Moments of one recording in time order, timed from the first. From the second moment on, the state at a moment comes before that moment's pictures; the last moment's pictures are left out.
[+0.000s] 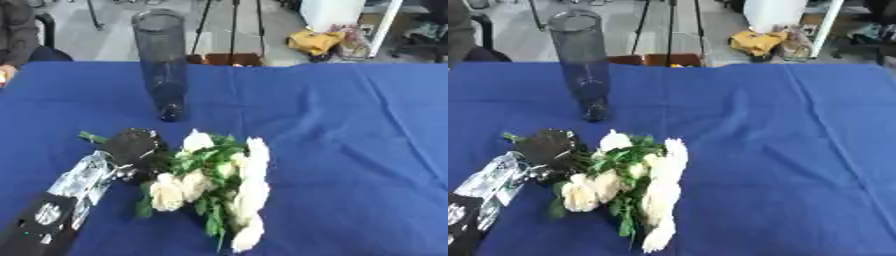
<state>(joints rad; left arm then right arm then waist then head) -0.45 0.38 -0.28 -1.34 -1.24 -0.21 -0.23 0.03 -0.46 -0.28 -1.90 -0.10 -0.27 0.23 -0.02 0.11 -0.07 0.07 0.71</state>
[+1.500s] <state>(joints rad) -0.43 0.35 -0.27 -1.38 -1.13 -0.16 0.04 0.03 -0.46 -0.28 -1.90 -0.10 -0.27 0.23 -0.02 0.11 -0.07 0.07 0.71</state>
